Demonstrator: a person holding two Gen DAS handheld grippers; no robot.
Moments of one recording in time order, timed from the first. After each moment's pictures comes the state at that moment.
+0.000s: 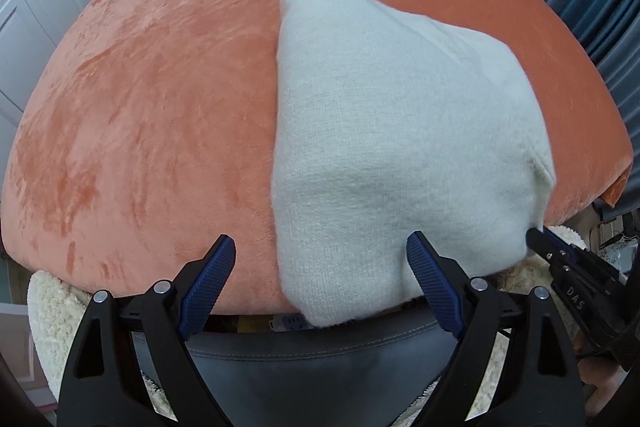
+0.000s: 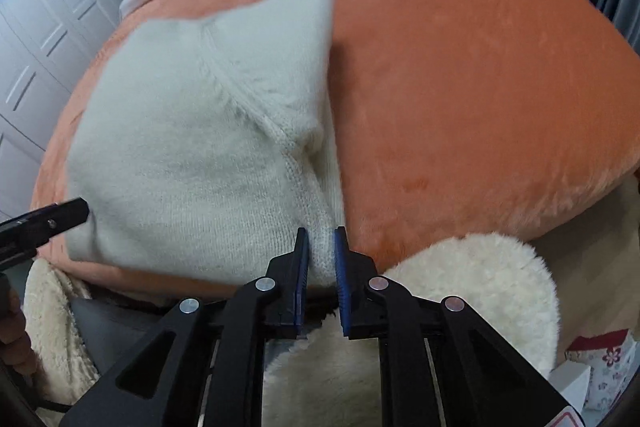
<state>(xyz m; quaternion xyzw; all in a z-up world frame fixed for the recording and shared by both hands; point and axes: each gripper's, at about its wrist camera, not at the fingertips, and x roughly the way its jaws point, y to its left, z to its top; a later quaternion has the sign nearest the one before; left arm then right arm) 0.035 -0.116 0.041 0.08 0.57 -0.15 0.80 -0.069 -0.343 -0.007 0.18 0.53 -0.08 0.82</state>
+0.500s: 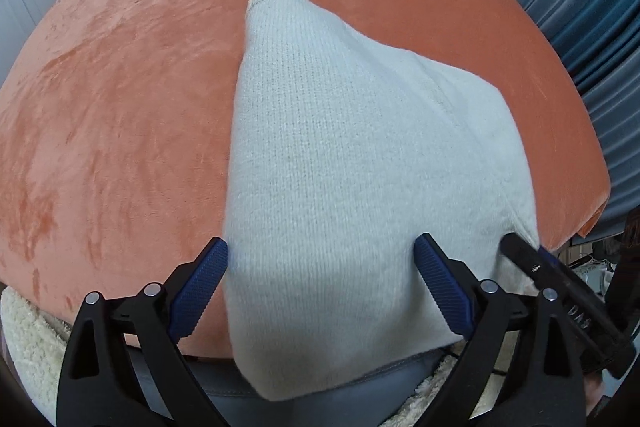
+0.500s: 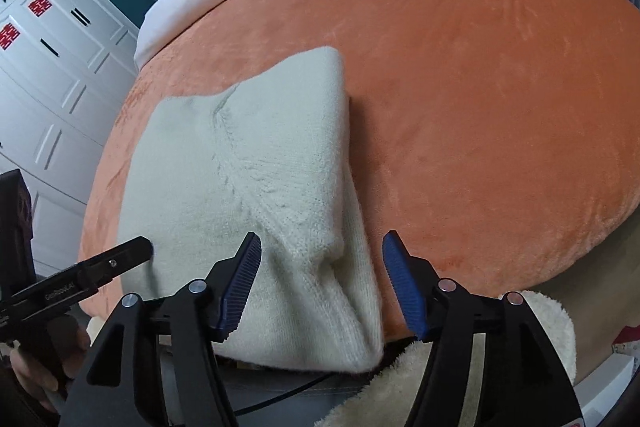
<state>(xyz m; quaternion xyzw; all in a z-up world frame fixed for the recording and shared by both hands) 0.089 -0.137 0.032 0.01 0.59 -0.17 0.79 -0.027 -0.369 0.003 0.27 0.50 -0.05 0.82</state>
